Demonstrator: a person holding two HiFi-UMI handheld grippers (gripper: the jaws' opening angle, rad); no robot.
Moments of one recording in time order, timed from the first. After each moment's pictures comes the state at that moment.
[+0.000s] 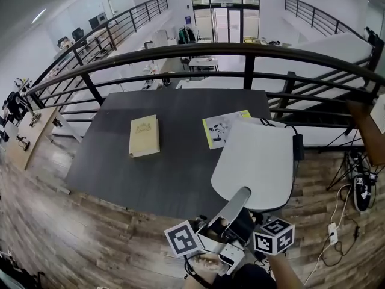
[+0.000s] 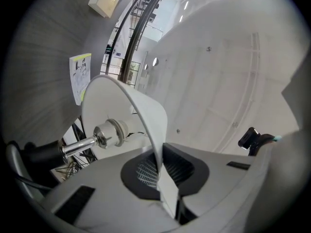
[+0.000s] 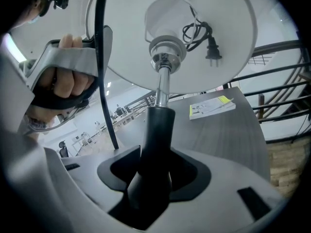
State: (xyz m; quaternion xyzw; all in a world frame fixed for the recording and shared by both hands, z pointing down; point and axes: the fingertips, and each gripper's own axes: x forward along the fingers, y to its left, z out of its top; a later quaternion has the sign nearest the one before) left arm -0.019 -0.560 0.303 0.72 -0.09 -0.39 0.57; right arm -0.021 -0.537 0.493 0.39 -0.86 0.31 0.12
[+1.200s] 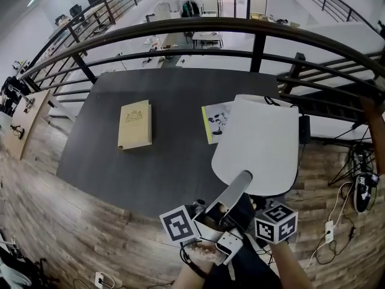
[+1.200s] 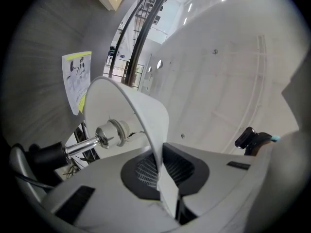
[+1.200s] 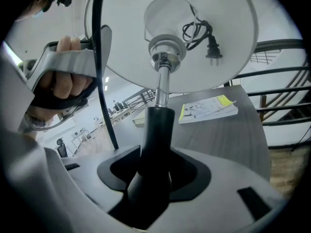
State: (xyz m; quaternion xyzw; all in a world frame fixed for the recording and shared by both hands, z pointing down) left arm 0.003 -0.668 0.335 0.70 -0.10 -0.39 0.59; right arm 0.008 -0.639 0.524 0.38 -0.85 0.32 0.16
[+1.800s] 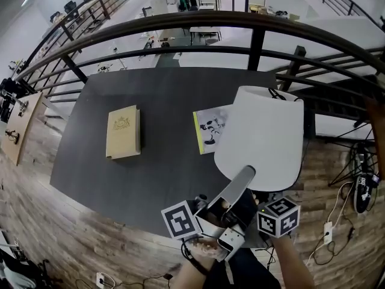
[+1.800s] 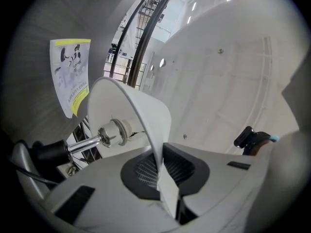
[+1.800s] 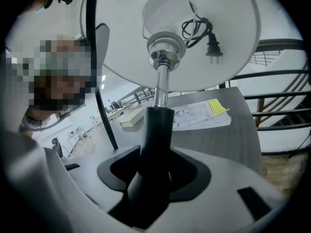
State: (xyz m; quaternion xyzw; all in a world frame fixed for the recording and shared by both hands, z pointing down) left arm 0.042 -0.742 0.355 0.69 -0.10 -0.39 0.60; right arm 0.051 -0.717 0.544 0.39 -0.85 0.31 0.17
